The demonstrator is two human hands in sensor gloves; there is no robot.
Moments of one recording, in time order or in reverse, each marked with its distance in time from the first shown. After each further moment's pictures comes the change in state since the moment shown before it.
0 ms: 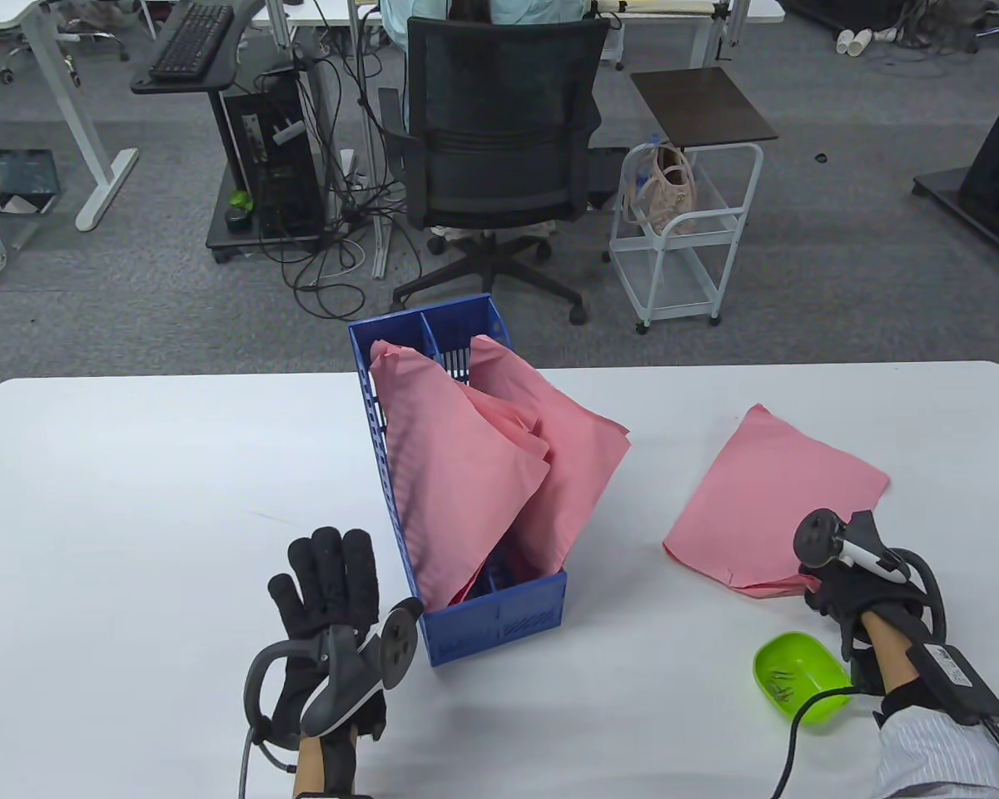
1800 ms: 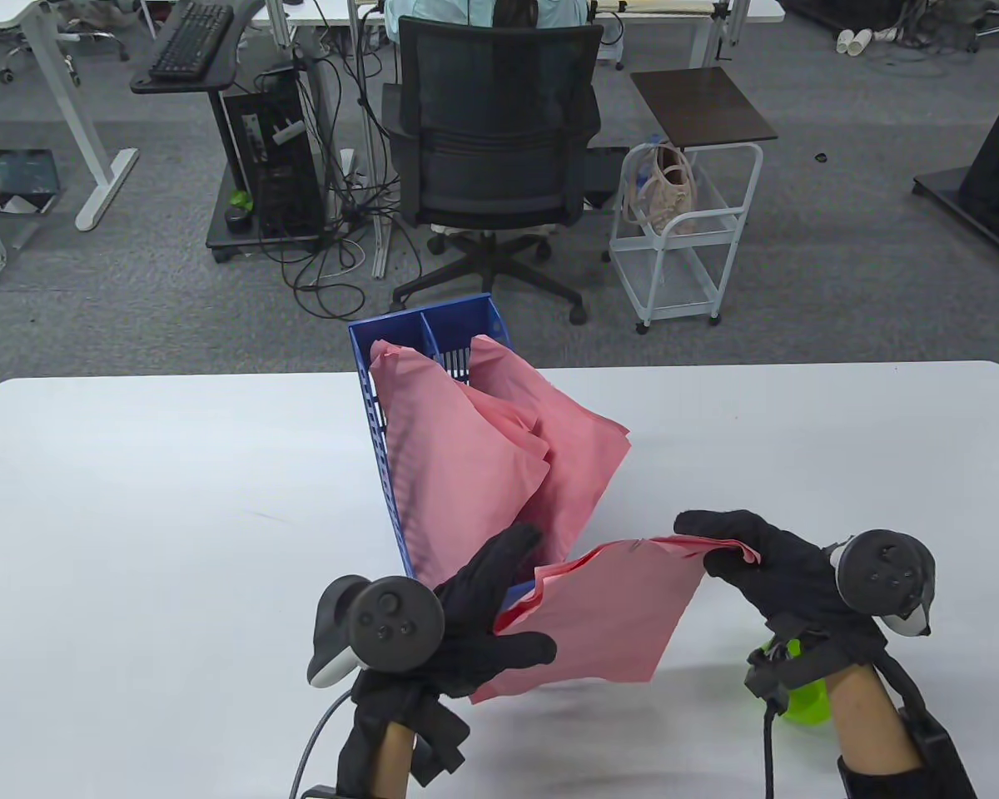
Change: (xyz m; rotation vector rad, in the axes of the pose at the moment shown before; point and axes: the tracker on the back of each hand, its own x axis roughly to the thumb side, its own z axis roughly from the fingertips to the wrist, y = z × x) left_hand 0.054 0.108 0.001 0.001 -0.651 0.872; right_hand 0.088 -0.079 0.180 -0.674 -1.048 -0.812
